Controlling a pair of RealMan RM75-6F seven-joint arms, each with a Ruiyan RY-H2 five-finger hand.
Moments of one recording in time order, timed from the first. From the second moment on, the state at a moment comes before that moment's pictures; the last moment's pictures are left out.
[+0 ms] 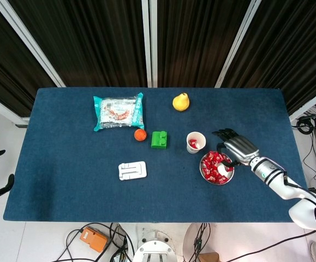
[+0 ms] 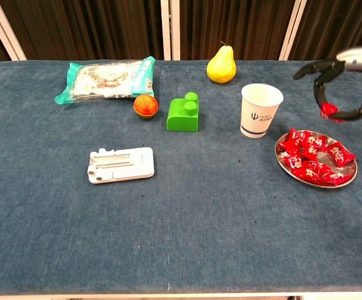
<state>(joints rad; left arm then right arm) -0.03 -1.08 -0.11 -1.74 1.29 1.48 0.02 0.75 -1.13 0.00 -1.46 -1.54 0.79 0.34</state>
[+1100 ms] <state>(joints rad) -0.03 -1.07 -0.11 -1.74 1.29 1.48 0.02 0.96 -1.32 0.09 -1.27 -1.51 0.64 0.40</state>
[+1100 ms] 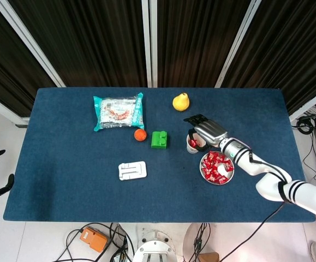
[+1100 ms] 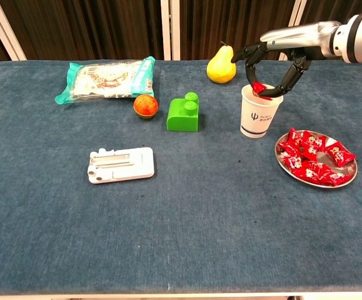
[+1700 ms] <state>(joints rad) -0.03 -1.07 -0.11 -1.74 1.29 1.48 0.01 0.96 -1.30 0.08 -1.29 -1.49 0.65 0.40</state>
